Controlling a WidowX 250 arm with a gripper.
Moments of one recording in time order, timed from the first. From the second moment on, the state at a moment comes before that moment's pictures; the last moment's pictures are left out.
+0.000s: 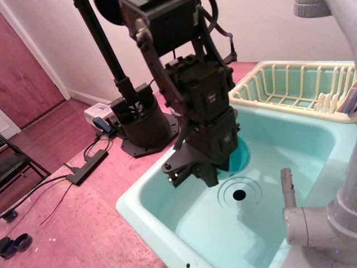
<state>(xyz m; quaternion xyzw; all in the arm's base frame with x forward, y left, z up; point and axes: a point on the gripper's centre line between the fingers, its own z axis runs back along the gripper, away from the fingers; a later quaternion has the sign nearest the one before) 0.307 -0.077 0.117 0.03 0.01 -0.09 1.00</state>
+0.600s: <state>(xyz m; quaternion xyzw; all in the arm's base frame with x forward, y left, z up) 0.324 -0.113 0.066 0.04 -0.10 -0.07 0.99</state>
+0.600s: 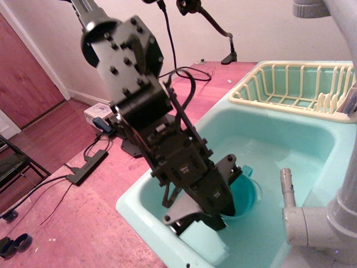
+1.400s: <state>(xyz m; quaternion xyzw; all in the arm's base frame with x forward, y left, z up) 0.363 -0.082 0.110 0.07 -0.11 -0.09 0.99</state>
